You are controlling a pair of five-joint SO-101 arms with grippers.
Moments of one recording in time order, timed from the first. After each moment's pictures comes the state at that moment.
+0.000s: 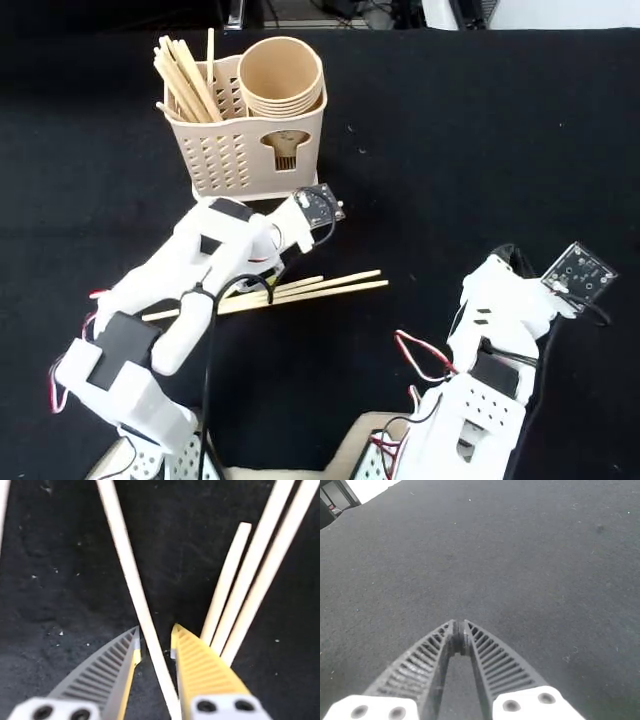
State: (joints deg) left arm 16.4 6.0 29.5 54.3 -43.1; right arm 30.4 -72.4 94.2 15.7 -14.7
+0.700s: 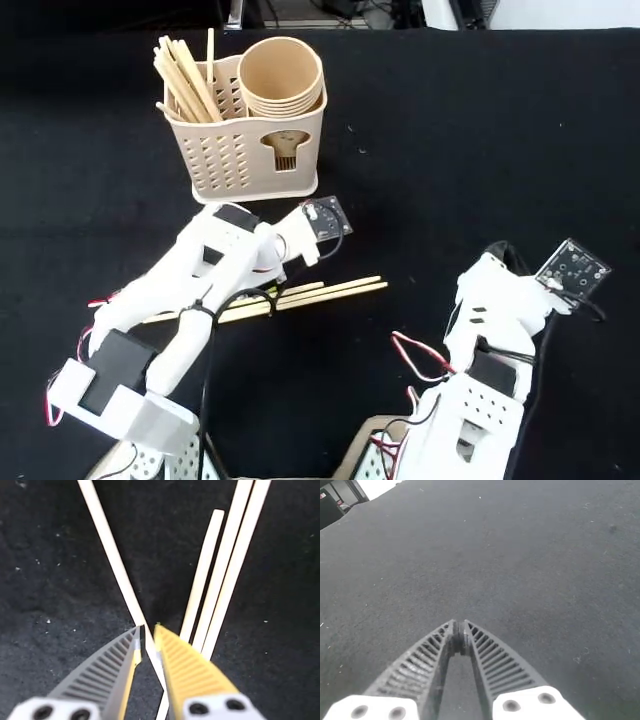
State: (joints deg) left arm 19.2 -0.3 32.7 57.0 -43.0; right arm 28.5 -72.4 94.2 15.7 -14.7
